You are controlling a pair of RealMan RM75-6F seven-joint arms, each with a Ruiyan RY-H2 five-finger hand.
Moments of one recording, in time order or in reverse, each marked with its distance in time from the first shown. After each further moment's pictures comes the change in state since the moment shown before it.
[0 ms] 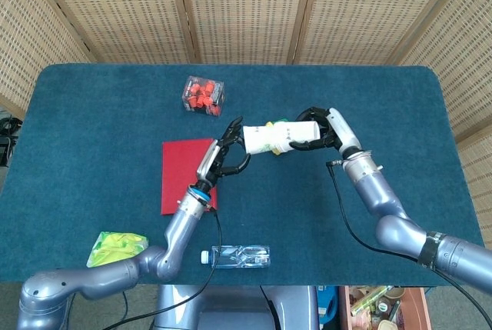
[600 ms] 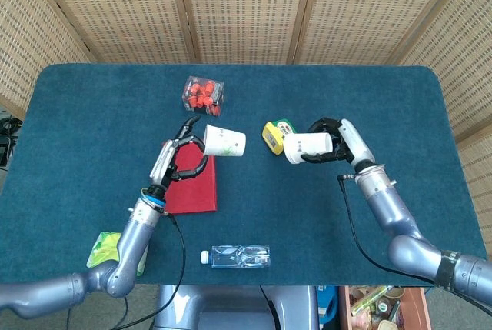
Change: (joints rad) left arm 0.203 0.306 0.079 -0.400 -0.033 0.141 0.376; right arm -0.077 0.074 -0.051 -0.148 -0.044 0.115 -0.058
